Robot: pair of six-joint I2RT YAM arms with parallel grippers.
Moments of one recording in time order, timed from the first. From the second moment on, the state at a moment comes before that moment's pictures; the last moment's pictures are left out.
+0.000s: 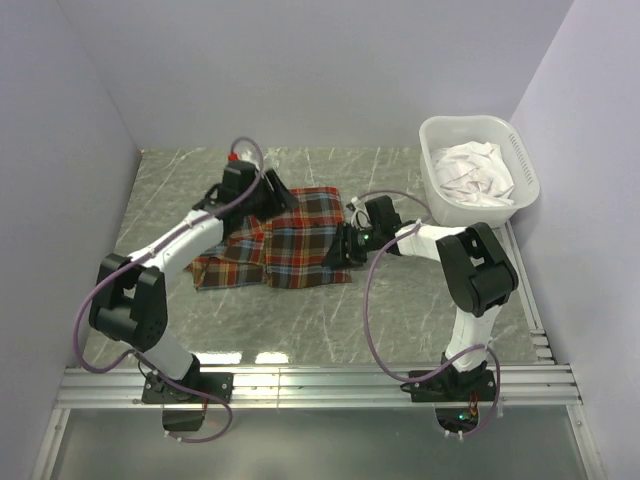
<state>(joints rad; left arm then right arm) -0.36 1.60 1.20 -0.14 0.18 -0.79 0.43 1.85 1.02 -0.05 -0.75 0.56</state>
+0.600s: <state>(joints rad) -0.43 1.56 0.86 -0.23 0.04 -0.83 0.38 1.72 0.85 -0.10 -0.63 0.58</state>
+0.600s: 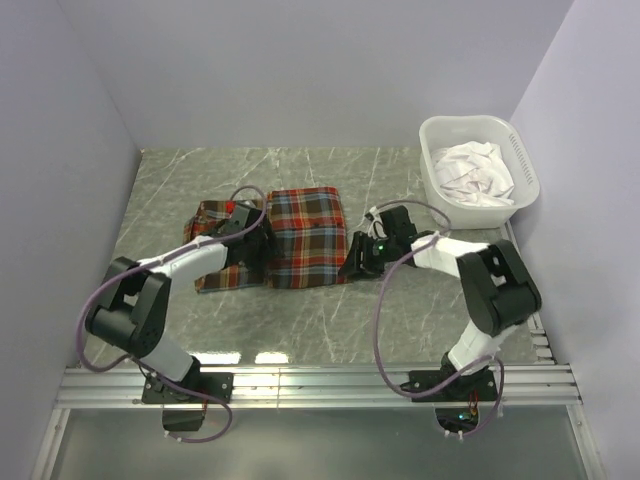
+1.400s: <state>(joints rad) -1.07 2.08 1.65 -0.64 -0.59 -0.66 0.19 1.22 0.83 -0.44 -0.05 0.59</state>
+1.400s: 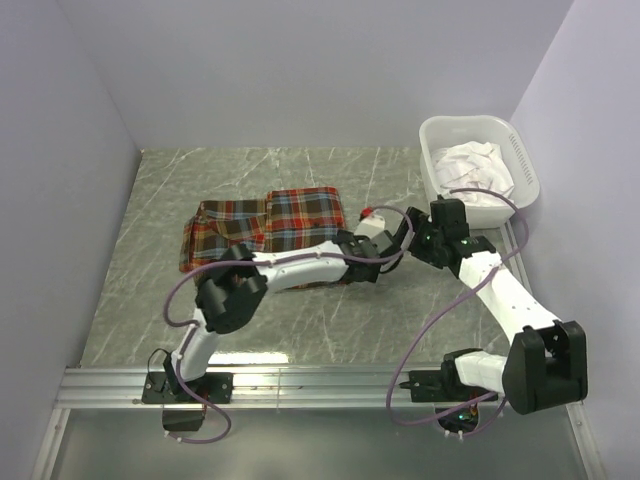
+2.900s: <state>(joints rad) -1.09 1.88 1.46 -0.62 -0.48 -0.70 0.27 1.83 0.75 0.45 -0.61 1.07</state>
